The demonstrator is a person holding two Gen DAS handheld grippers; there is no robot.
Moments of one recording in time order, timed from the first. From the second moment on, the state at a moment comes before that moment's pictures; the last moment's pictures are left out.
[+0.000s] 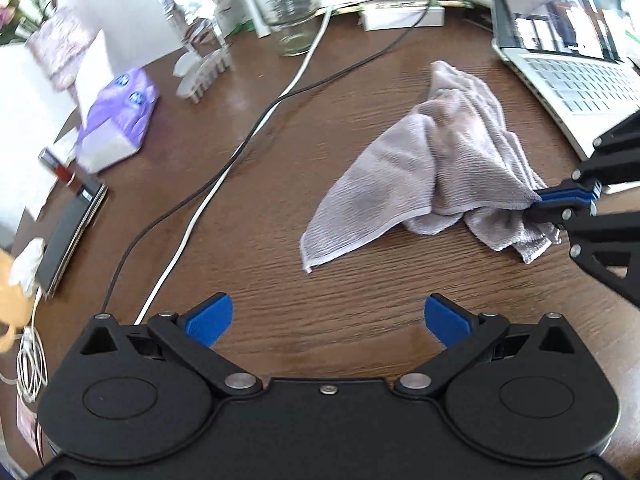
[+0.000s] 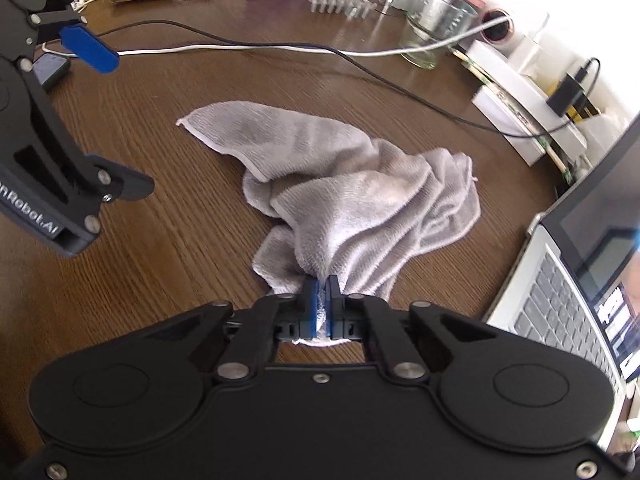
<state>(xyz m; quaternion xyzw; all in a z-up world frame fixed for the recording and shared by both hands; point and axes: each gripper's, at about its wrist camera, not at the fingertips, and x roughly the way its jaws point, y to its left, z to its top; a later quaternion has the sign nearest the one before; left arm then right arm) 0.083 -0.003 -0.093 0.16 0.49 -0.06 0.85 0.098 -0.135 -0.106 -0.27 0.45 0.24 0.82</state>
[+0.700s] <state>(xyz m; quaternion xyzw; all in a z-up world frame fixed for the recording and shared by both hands) 0.099 -0.011 -0.130 0.45 0.36 -0.38 0.73 0.097 -0.148 -0.095 -0.26 0.45 0.24 0.82</state>
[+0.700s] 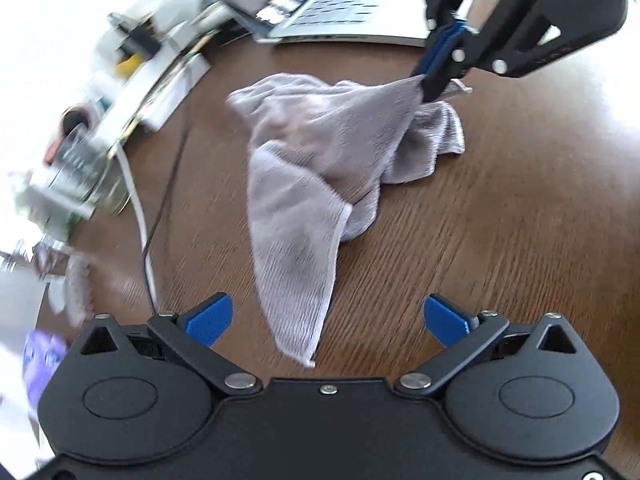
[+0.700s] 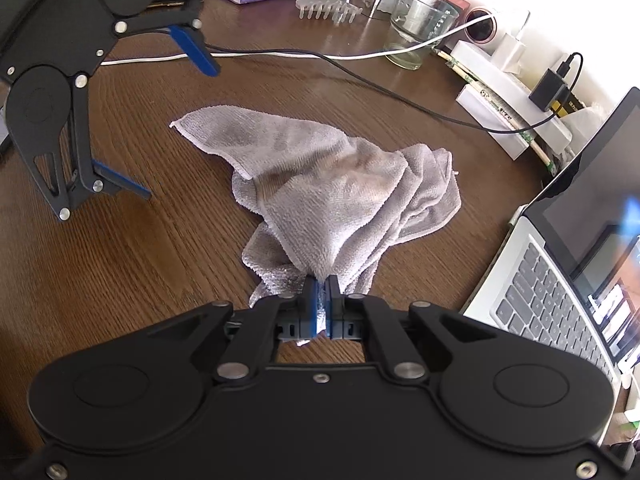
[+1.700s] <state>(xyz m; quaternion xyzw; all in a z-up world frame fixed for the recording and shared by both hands) 0.141 0.001 -0.128 0.47 0.41 -0.41 0.67 0.102 -0.158 -0.096 -0.25 0.45 0.24 0.82</state>
